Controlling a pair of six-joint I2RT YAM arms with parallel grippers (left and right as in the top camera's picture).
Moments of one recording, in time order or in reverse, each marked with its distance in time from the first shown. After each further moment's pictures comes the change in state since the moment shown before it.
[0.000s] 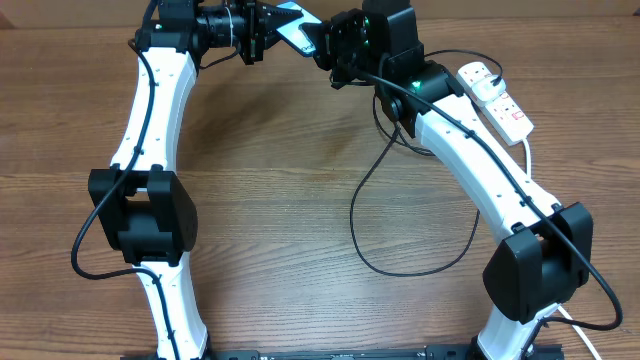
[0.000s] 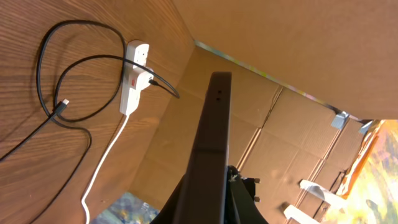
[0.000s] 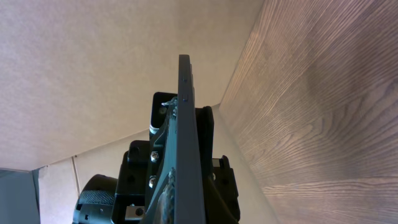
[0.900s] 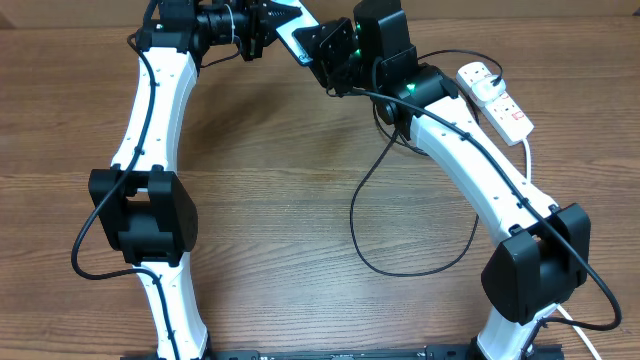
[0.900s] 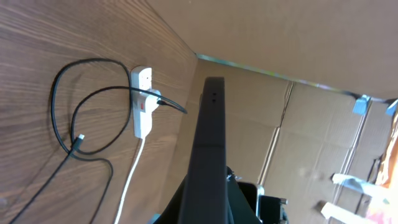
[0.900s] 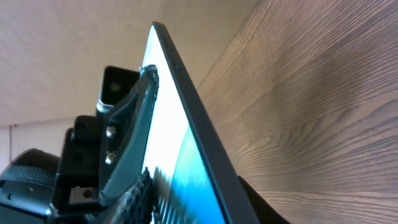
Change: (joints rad) left arm -0.003 0.000 0.000 0.033 -0.053 0.170; right arm 0.014 -0.002 0.005 -0.056 0.011 -0.288
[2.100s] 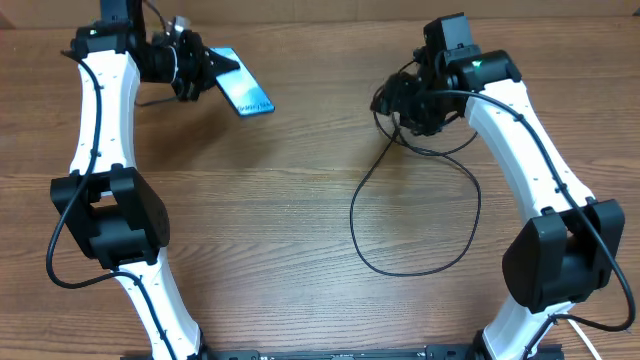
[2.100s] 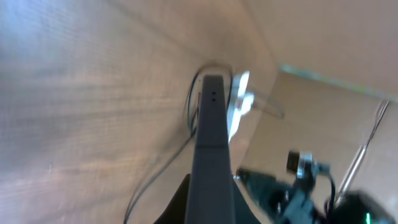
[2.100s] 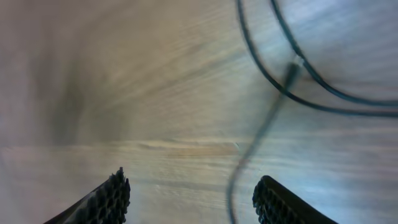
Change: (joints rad) left arm 0.200 0.000 0.001 -0.640 -0.113 0.630; right arm -0.247 0.000 -0.010 -0.736 -0.013 -0.843
